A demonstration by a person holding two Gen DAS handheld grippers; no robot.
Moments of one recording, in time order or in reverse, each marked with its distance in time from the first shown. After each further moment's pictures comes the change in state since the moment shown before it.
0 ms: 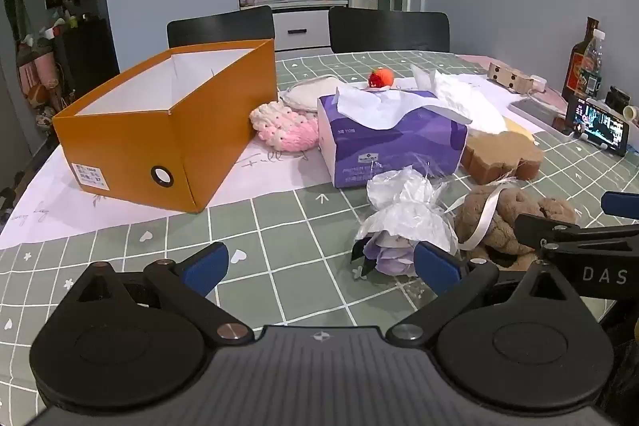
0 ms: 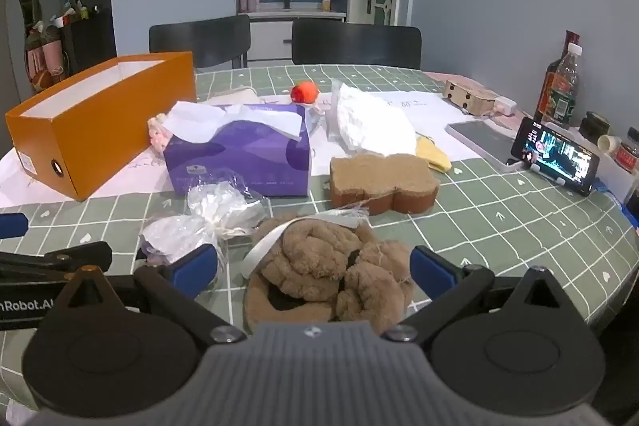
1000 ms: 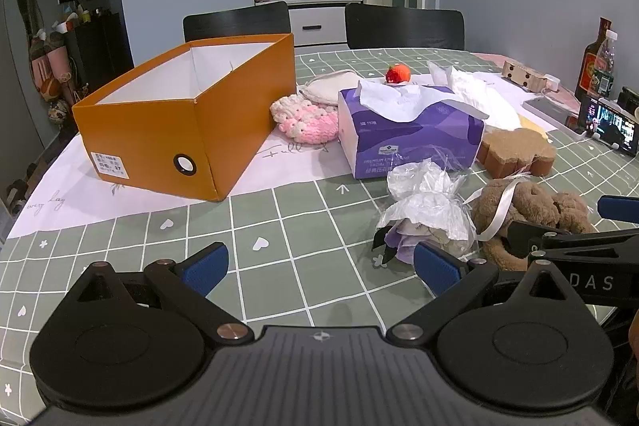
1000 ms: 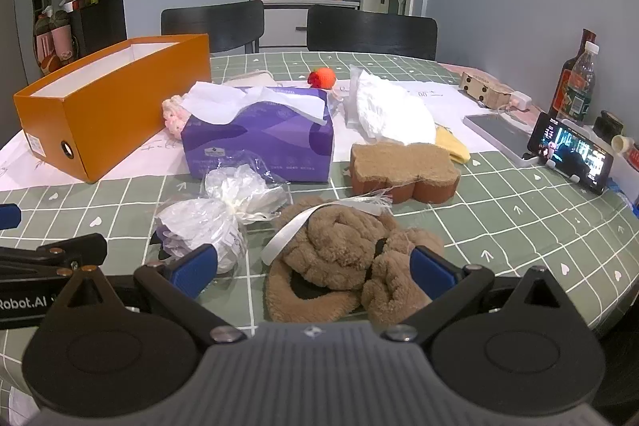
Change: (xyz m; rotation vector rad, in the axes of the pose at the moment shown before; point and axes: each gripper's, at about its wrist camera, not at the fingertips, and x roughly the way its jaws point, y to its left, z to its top) left arm -0.005 0.007 -0.005 -0.014 0.004 0.035; right arm 0.009 0.014 -0.003 -0.030 0.038 0.022
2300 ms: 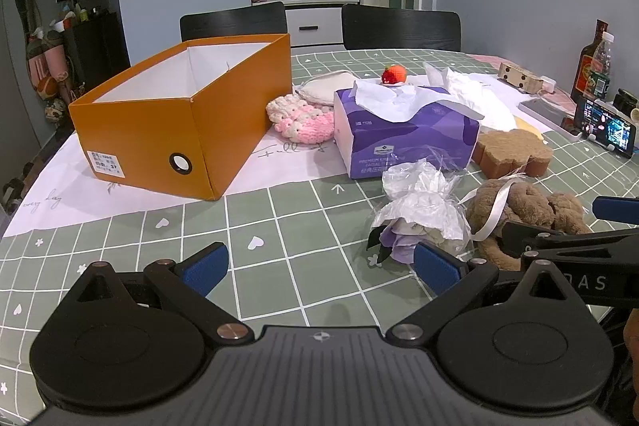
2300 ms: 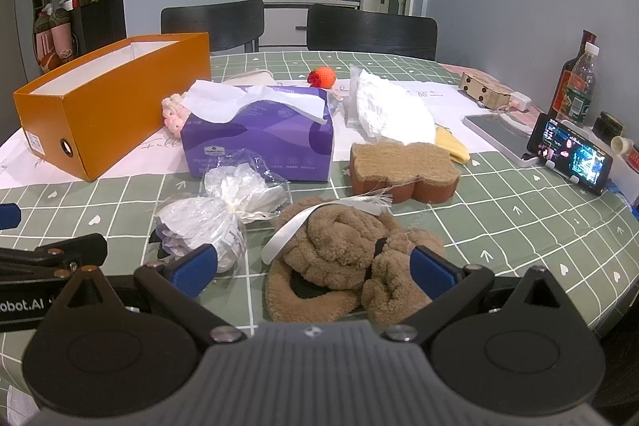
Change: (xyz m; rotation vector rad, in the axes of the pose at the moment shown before) left arm -0.001 -0.001 -0.001 -0.009 -0.007 -0.011; right arm -0.001 0.002 0.001 -0.009 0.000 0.000
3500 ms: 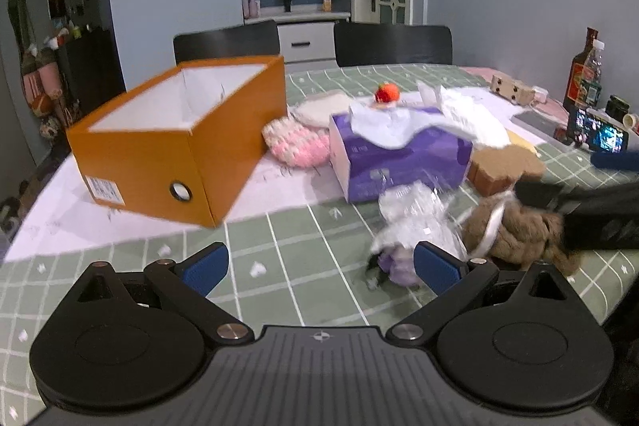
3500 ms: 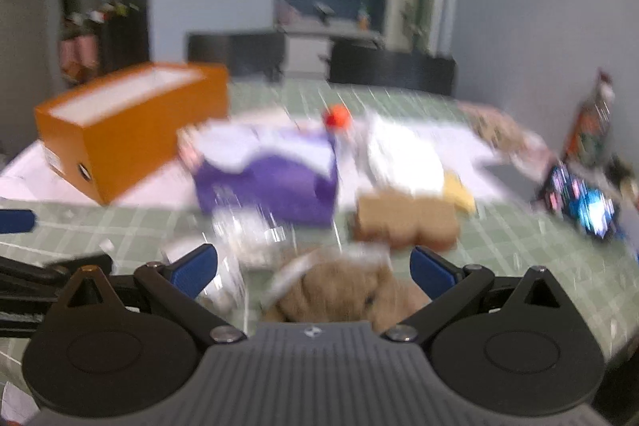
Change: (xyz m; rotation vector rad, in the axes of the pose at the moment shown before) left arm -0.008 0.007 0.015 0.022 -0.057 -0.016; right arm -0.016 -0.017 0.026 -0.075 -0.119 0.085
